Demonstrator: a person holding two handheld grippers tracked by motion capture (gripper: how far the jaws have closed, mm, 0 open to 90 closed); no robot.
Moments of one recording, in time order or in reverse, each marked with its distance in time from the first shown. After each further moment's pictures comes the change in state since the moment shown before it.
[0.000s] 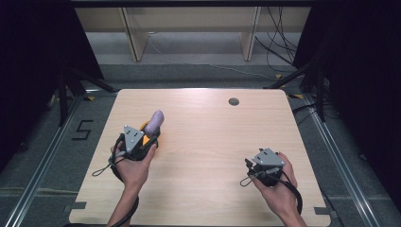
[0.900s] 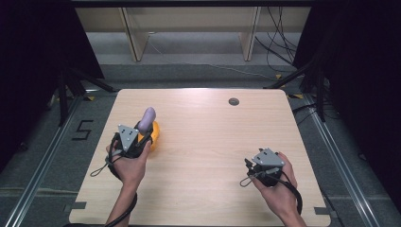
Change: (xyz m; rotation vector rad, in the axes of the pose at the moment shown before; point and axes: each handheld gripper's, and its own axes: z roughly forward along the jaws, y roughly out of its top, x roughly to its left) left arm 0.016 -0.007 0.007 -0.030 0.089 -0.001; right arm 0.001 0.001 -0.001 0.002 0.002 0.006
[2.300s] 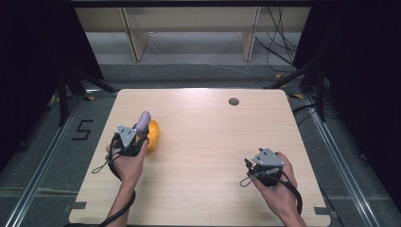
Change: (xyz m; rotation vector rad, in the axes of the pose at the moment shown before) left arm 0.021 -0.029 0.024 0.072 0.053 0.005; right arm 0.000 0.000 0.001 -0.006 -0.001 -0.012
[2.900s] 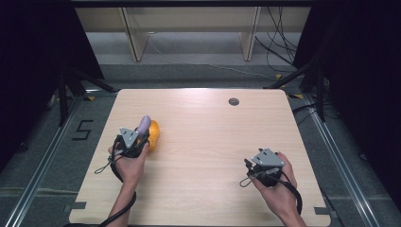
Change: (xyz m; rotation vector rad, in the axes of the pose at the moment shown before) left arm 0.003 -0.019 0.012 0.058 0.008 0.006; right arm 0.001 0.000 0.000 -0.005 -0.003 -0.001
